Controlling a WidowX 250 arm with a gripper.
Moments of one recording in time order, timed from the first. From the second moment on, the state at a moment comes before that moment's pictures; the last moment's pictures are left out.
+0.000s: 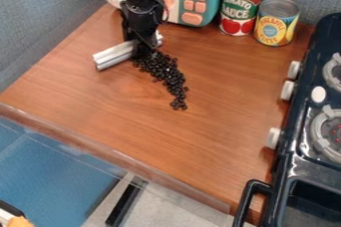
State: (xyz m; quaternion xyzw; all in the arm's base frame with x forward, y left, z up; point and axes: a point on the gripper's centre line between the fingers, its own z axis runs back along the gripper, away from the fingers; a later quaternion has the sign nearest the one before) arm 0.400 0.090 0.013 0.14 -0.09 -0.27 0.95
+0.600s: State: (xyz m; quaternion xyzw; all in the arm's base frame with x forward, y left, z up) arm 0.400 0.079 0.012 0.16 -0.09 -0.28 0.94
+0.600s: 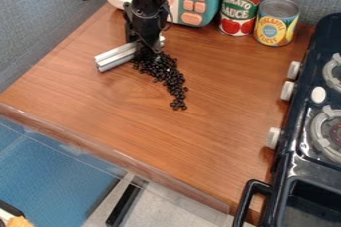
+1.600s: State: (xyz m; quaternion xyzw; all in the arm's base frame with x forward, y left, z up) arm 0.380 0.044 0.011 0.14 -0.10 -0.30 0.94
